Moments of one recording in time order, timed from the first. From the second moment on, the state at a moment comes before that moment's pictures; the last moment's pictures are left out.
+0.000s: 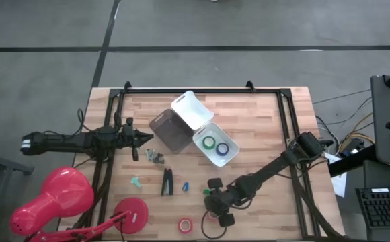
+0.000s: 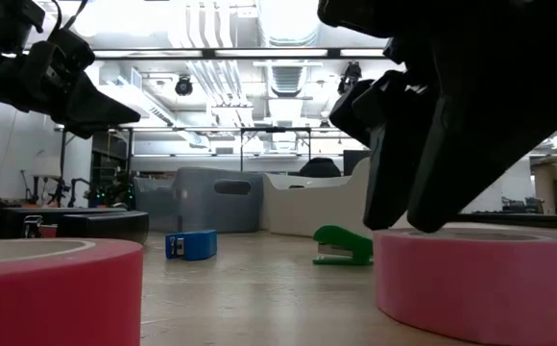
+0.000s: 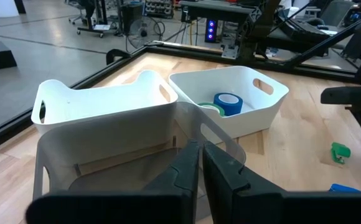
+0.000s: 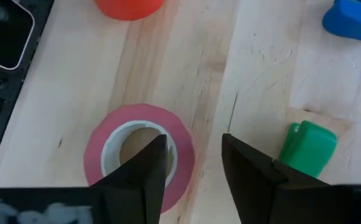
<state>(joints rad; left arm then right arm) 0.03 0.32 0.11 -0.05 -0.23 -0.12 0.53 1.99 1.28 -0.31 0.06 0.31</state>
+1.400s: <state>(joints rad) 0.03 0.31 0.11 -0.05 -0.23 -0.12 0.53 1.99 1.27 -0.33 0.06 0.27</state>
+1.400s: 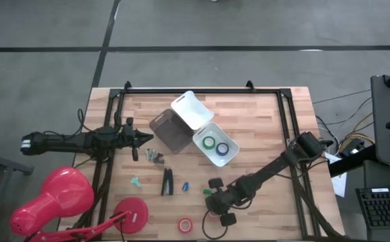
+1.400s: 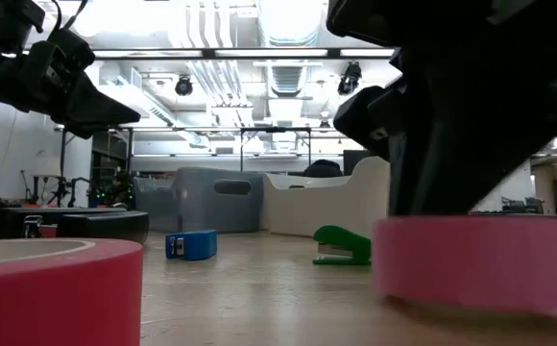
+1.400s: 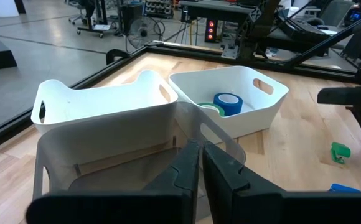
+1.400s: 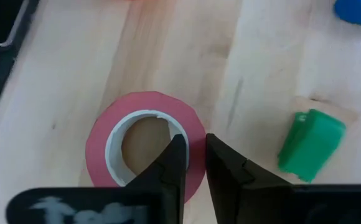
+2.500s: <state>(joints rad) 0.03 0.32 0.11 -0.06 -0.23 -0.12 0.19 1.51 1.19 -0.70 0.58 0.02</state>
